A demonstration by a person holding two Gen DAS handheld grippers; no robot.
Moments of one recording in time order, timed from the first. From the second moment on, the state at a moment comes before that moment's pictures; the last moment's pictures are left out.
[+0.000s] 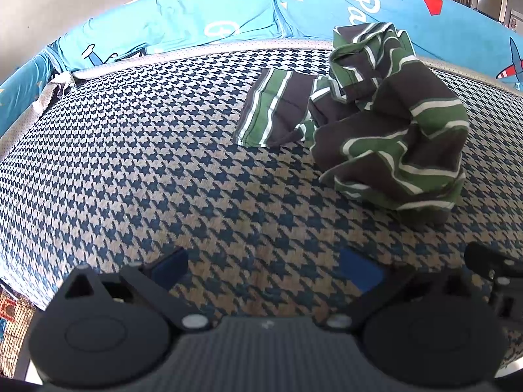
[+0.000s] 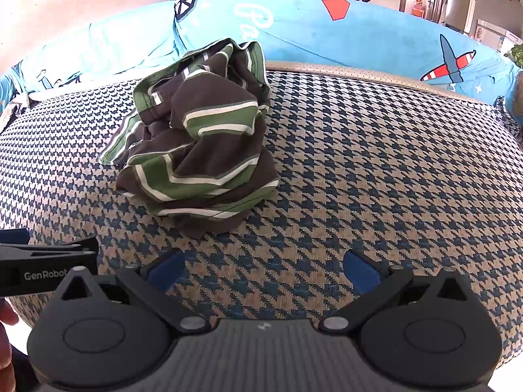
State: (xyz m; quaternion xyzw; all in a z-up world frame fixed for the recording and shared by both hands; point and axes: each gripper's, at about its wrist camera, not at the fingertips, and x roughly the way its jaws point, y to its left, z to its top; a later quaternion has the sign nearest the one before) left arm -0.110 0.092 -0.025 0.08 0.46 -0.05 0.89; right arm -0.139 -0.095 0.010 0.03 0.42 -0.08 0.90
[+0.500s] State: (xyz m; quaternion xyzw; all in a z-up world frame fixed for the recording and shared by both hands) left arm -0.109 0.092 -0.025 0.08 0.46 -0.05 0.89; right arm -0.138 -0.095 0.008 0.03 0.42 -0.08 0.90
